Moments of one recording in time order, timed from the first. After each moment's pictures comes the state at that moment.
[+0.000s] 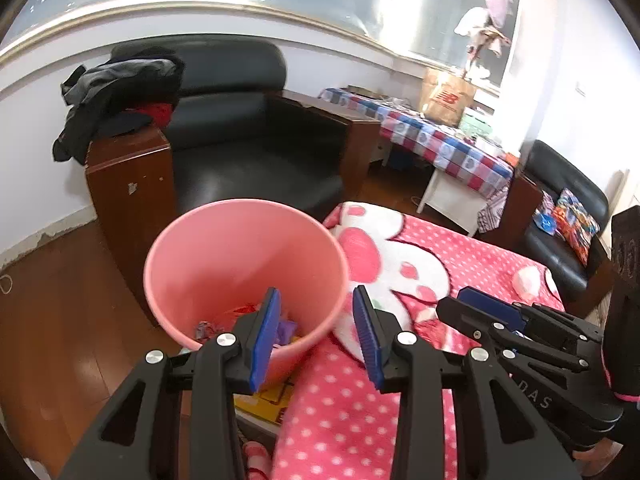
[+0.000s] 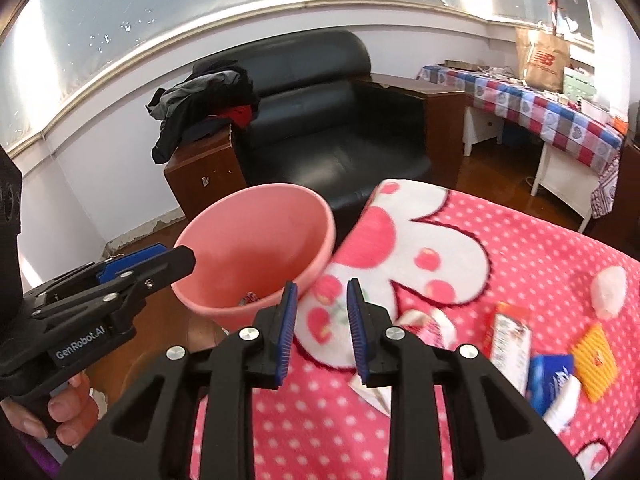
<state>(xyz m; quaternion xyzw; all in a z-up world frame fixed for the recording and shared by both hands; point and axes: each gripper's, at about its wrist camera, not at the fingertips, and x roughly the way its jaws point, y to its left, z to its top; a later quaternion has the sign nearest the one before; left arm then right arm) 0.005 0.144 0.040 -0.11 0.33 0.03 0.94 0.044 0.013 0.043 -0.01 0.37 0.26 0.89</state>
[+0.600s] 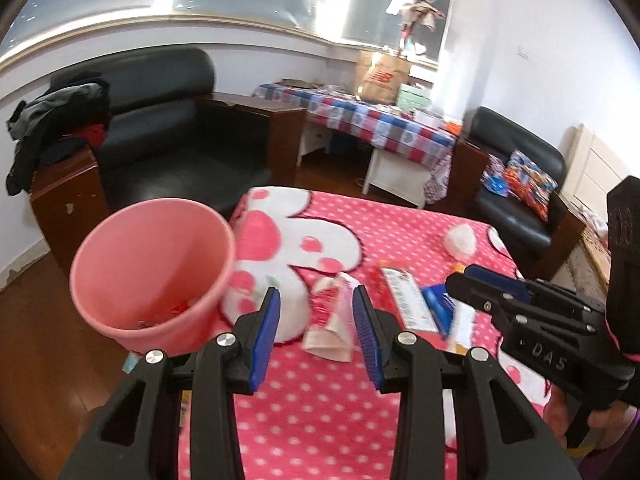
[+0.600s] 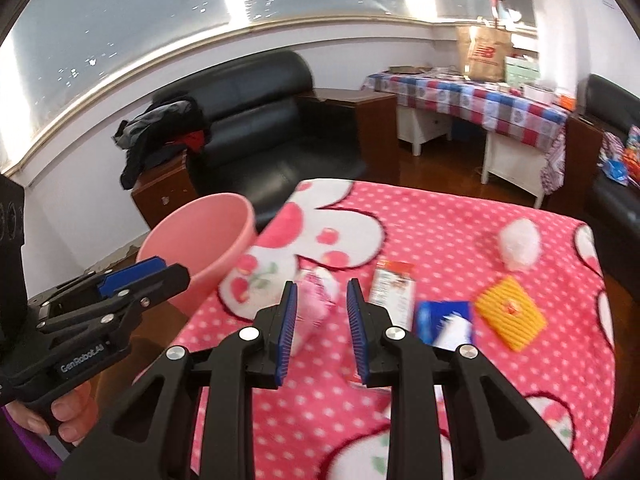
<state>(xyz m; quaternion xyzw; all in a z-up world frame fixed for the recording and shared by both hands) -0.006 0.046 0.042 -0.06 0.34 -0.06 0.94 0.009 -0.099 0.051 0.03 0.35 0.18 0.92</state>
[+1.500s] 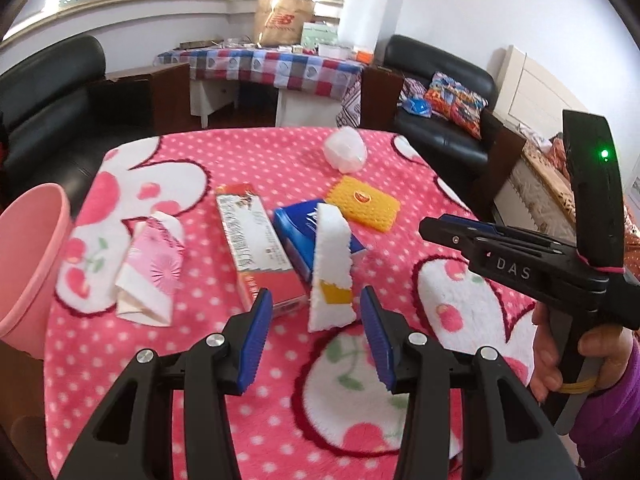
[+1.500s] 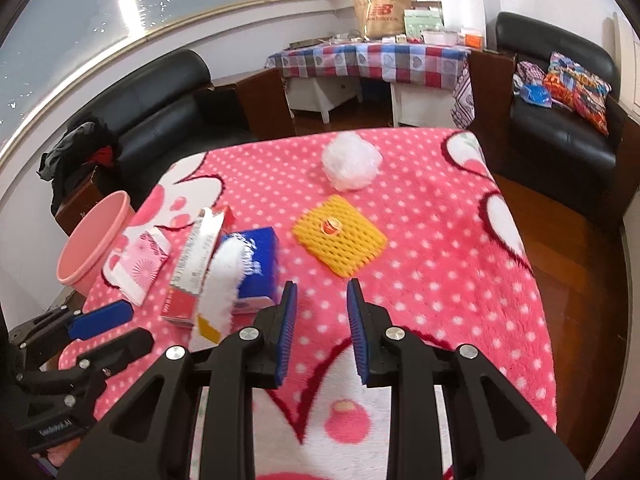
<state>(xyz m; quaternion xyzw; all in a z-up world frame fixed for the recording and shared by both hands) 0.006 -0.089 -0.021 0.00 0.40 -0.21 0.89 0.004 -0.235 -0.012 0.08 0.40 0.06 0.91</state>
